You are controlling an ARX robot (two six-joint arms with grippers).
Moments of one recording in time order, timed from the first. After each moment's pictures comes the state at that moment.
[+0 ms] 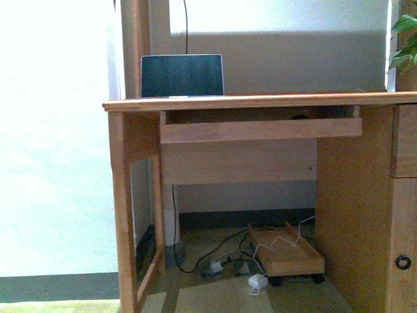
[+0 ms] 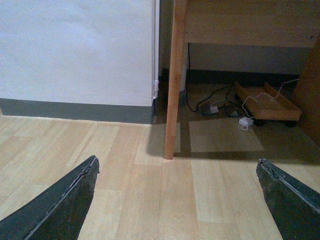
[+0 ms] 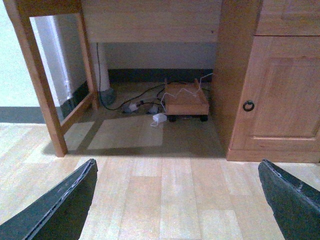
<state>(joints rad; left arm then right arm) 0.00 0.00 0.01 0.00 0.00 -0.01 0.00 0.00 0.02 0.00 0.00 0.00</state>
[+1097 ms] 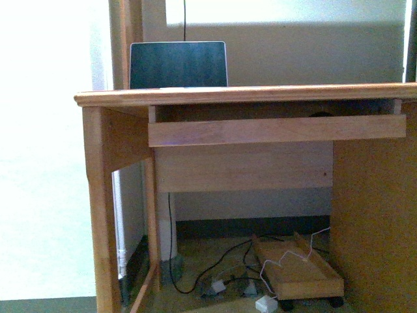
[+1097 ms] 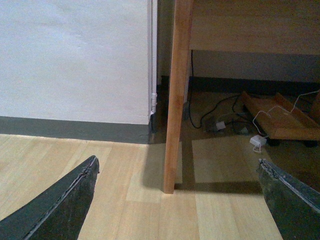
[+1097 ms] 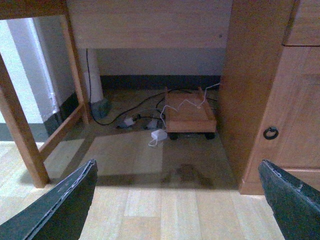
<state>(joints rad) 0.00 0.00 0.01 0.00 0.00 -0.01 0.00 0.00 0.02 0.00 0.00 0.00</state>
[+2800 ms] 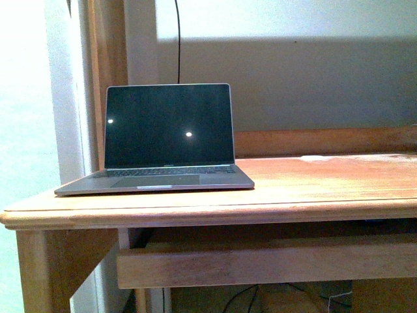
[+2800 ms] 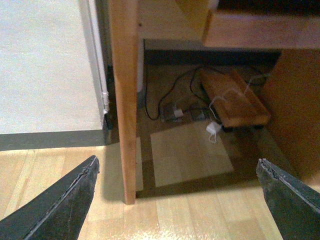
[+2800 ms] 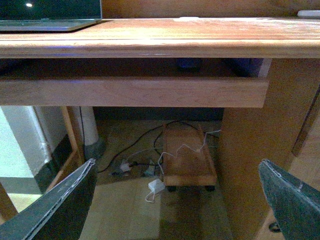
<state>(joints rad) 0.03 0.44 0.10 0.07 0.25 0.08 0.00 0.00 0.02 0.00 0.00 0.00</state>
